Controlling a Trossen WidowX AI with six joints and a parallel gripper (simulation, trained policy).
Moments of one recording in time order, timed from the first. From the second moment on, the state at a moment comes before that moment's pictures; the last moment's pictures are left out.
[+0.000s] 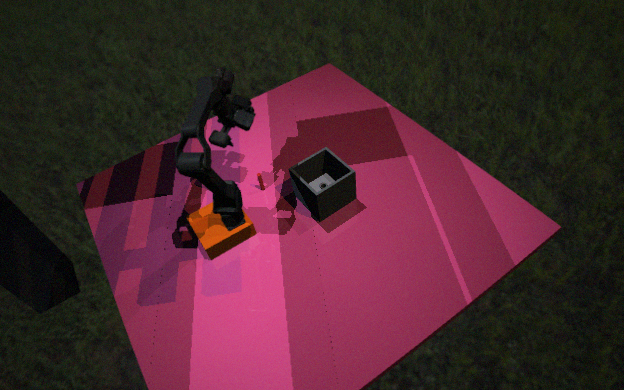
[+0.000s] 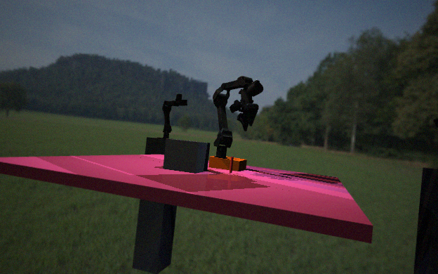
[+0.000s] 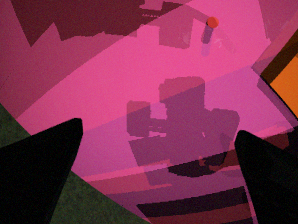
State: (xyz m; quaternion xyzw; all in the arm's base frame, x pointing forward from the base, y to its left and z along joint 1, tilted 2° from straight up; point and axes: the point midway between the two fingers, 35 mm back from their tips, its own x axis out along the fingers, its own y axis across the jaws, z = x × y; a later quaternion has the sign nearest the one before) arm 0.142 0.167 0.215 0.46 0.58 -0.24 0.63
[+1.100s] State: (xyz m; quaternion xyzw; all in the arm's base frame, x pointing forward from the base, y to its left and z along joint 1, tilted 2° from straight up) arm 0.160 0.130 0.090 0.39 0.61 -0.40 0.56
